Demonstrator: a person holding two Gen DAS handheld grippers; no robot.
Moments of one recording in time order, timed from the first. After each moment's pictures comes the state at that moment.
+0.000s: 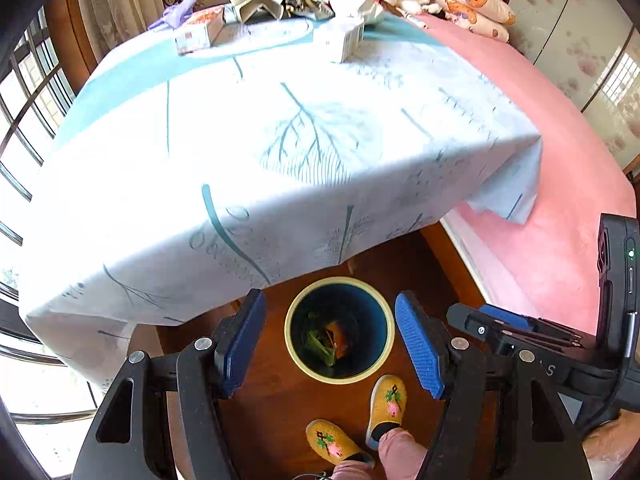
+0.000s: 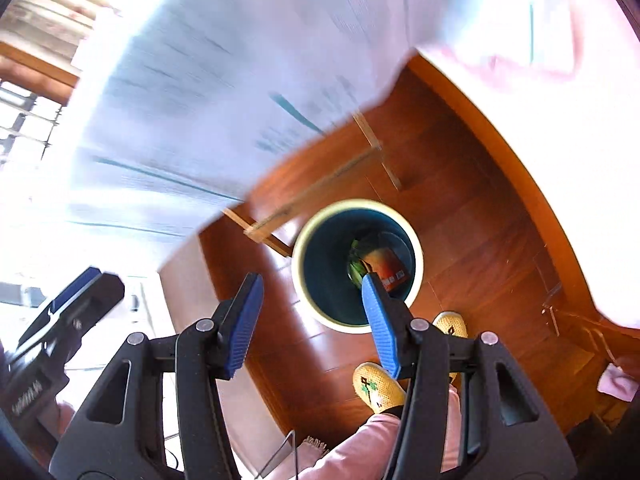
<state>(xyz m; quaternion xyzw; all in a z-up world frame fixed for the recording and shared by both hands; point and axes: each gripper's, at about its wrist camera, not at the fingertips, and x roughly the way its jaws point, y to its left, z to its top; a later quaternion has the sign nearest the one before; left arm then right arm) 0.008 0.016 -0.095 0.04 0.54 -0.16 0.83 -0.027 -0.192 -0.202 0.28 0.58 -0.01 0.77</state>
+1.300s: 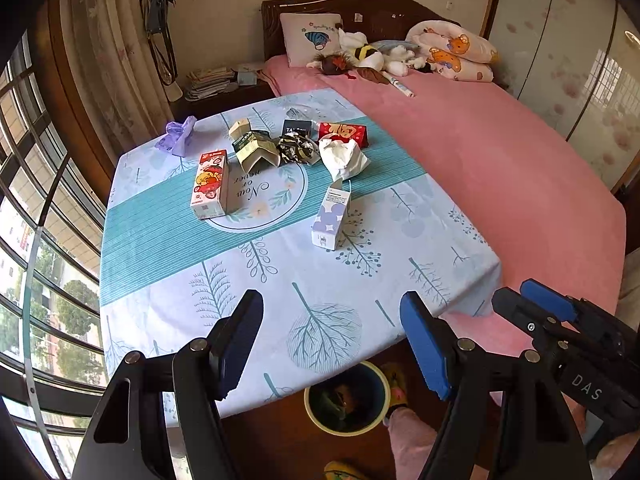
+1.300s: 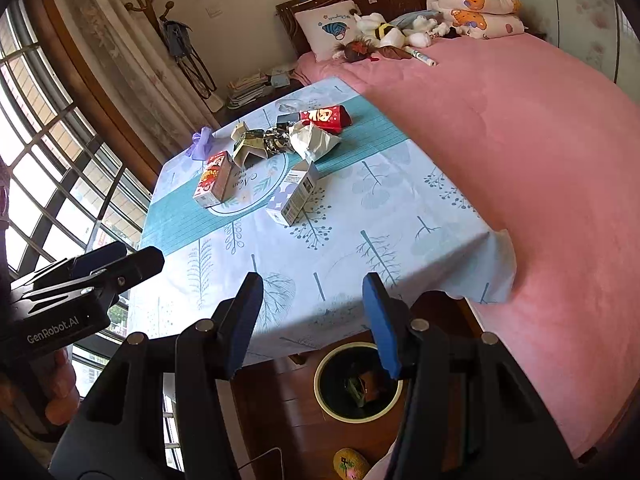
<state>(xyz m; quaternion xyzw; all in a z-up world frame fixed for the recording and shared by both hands) 0.105 -0.011 0.110 0.06 0.47 -0.16 0.86 0.021 -0.203 0.087 0.19 0.42 -0.02 0.89</state>
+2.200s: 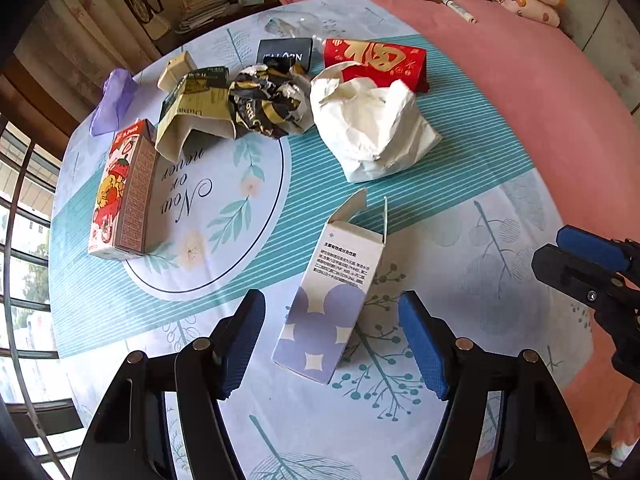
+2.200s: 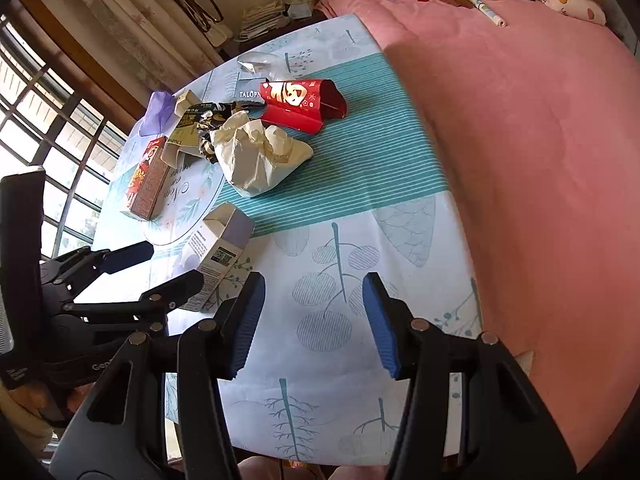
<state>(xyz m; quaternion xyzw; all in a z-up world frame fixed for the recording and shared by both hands) 0.340 -0.124 -0.062 0.09 0.61 -0.09 0.78 0.295 -0.312 -0.035 0.15 0.54 0.09 0.82</state>
